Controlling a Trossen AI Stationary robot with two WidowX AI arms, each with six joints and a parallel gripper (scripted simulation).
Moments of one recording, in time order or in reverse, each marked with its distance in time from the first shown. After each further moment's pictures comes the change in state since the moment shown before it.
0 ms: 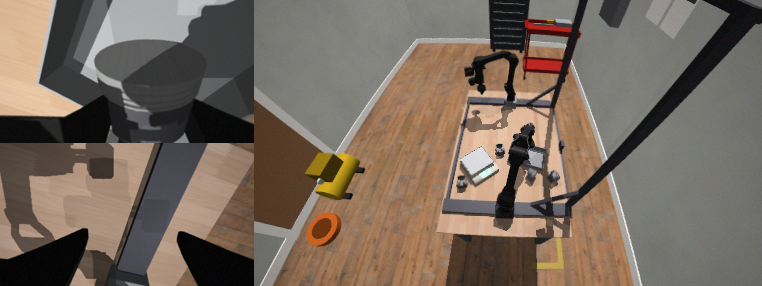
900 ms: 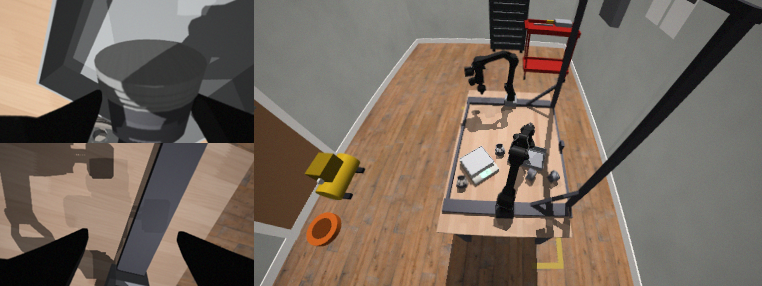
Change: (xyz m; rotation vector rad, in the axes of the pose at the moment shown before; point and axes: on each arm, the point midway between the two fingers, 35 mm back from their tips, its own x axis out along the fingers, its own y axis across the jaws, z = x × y) left arm 0.000 0.000 0.000 0.000 0.000 0.000; right arm 0.000 0.000 0.000 0.000 0.000 0.000
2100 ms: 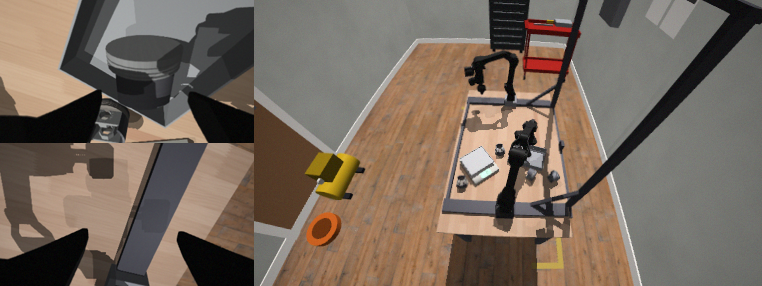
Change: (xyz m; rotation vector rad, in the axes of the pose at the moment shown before) left arm -0.037 0.000 -0.002 -0.002 0.005 -0.006; right arm 0.000 0.000 0.000 0.000 0.000 0.000
